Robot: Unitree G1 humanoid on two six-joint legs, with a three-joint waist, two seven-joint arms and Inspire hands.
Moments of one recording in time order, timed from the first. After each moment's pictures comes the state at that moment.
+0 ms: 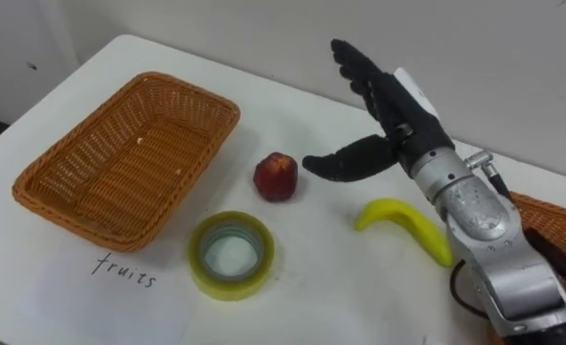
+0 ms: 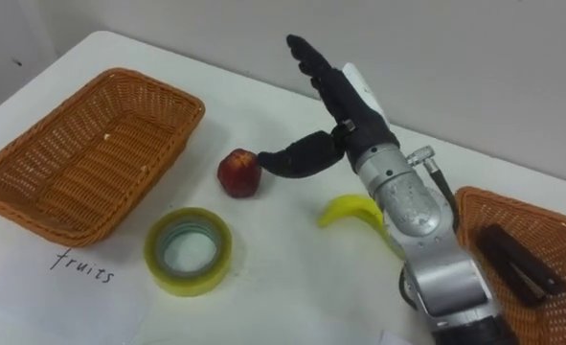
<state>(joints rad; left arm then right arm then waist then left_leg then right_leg) 0.28 0.23 0.03 0.86 0.39 0.20 0.22 -0.20 -0.35 0.23 -0.07 -0.01 0.14 0.11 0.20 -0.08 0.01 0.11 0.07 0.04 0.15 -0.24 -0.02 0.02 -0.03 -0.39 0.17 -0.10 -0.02</state>
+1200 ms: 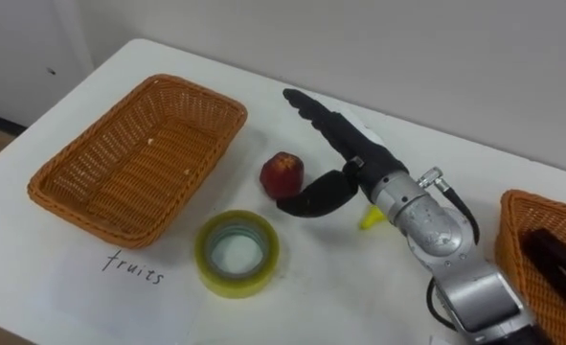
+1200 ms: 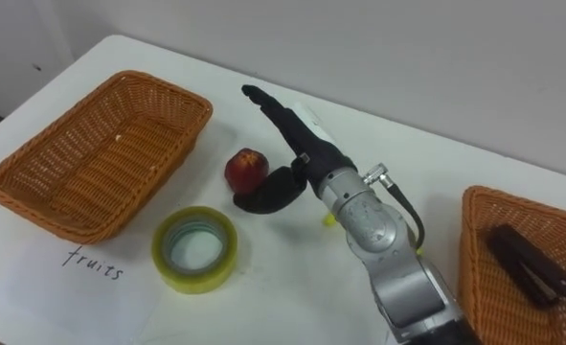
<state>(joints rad) 0.27 0.23 -0.03 0.84 0.39 0.19 0.22 -0.20 -0.28 0.33 -0.01 -0.17 0.13 0.16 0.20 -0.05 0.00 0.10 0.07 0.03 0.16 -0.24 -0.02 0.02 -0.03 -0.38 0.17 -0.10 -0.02</state>
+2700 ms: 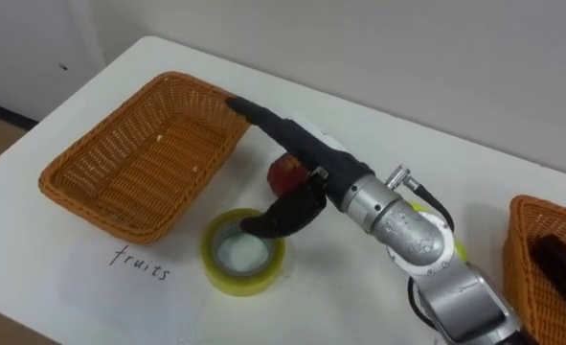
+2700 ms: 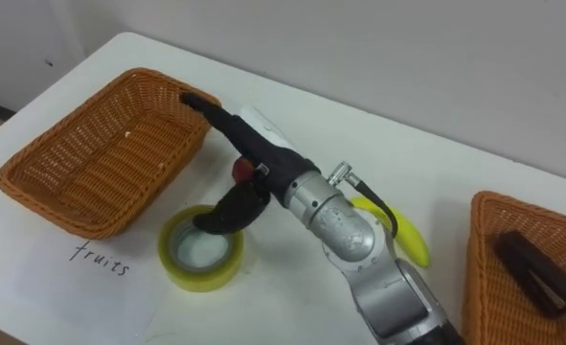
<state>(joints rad) 0.21 0.26 -0.06 0.93 0.39 0.10 0.16 -0.20 -0.28 0.45 -0.10 -0.21 0.08 0.28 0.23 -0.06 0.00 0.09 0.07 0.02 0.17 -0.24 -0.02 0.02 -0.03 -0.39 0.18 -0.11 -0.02</state>
